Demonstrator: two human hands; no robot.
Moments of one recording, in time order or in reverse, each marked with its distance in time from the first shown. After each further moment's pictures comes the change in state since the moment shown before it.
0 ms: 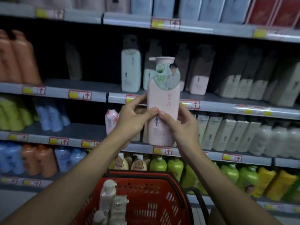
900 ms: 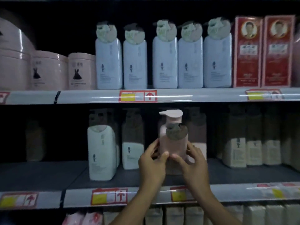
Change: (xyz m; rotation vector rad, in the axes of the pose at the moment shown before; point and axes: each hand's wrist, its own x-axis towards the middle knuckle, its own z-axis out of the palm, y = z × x) left_hand 0.231 -0.058 0.124 0.091 0.156 0.174; right_hand 0.241 0.070 -0.061 -0.342 0.222 -0.234
